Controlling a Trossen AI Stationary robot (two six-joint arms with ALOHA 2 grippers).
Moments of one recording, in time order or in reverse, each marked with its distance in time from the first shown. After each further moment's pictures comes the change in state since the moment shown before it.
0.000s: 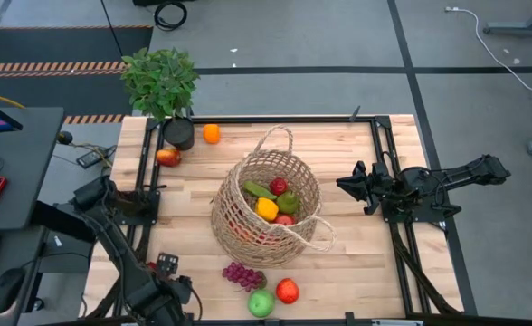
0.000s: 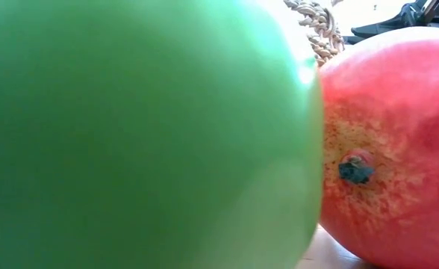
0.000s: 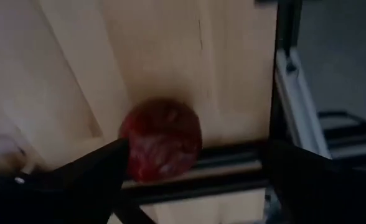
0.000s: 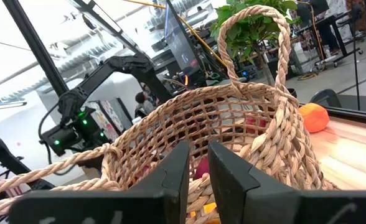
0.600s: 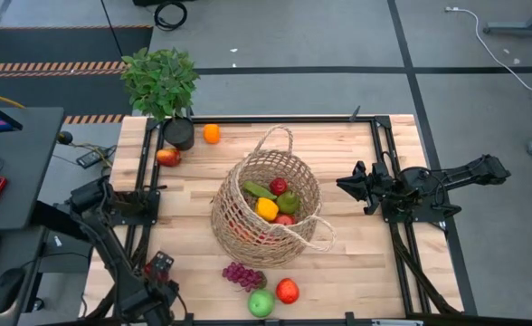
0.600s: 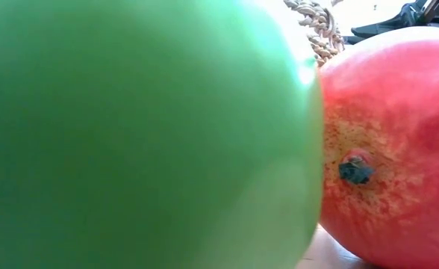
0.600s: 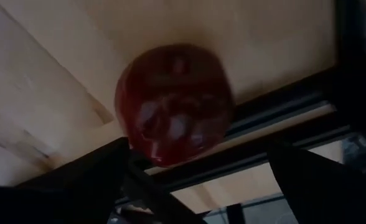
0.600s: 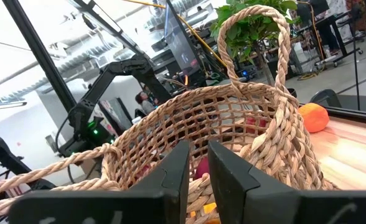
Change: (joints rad) left arm -0.090 -0.001 -0.161 -0.001 0.013 0.241; right arm 0.000 0.000 0.000 0.000 0.000 0.000
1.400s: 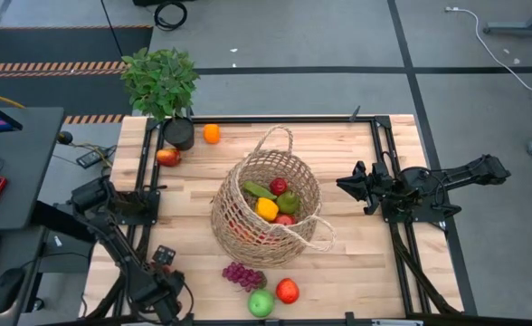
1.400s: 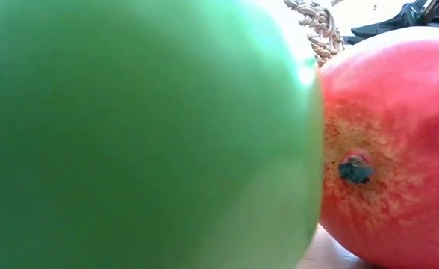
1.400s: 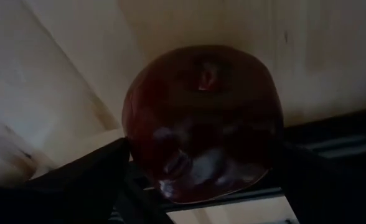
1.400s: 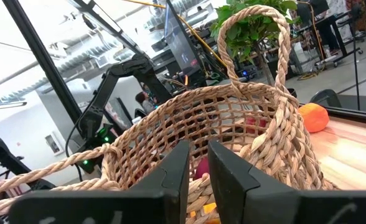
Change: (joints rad) left arm 0.048 -0.001 -0.147 0.141 -0.002 -0.115; right arm 0.000 0.000 0.000 0.000 0.000 0.000
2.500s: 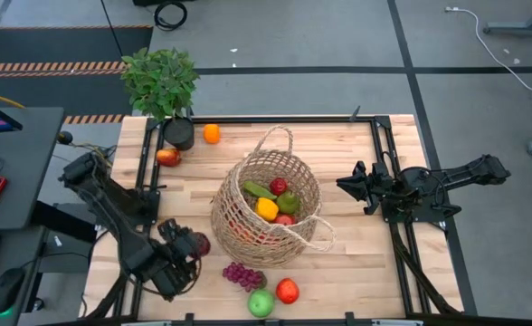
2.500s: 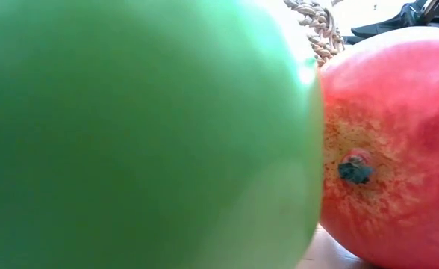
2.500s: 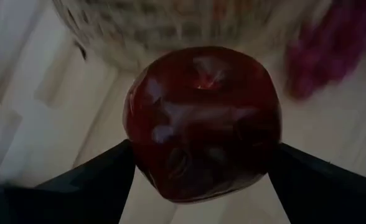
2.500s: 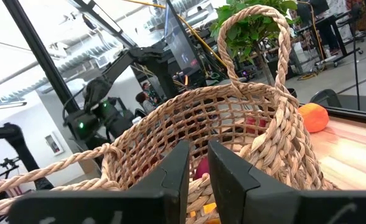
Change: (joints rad) left arm 0.152 -0.261 0.017 -0.003 -0.644 -0.666; right arm 0.000 0.000 0.000 0.000 0.000 0.000
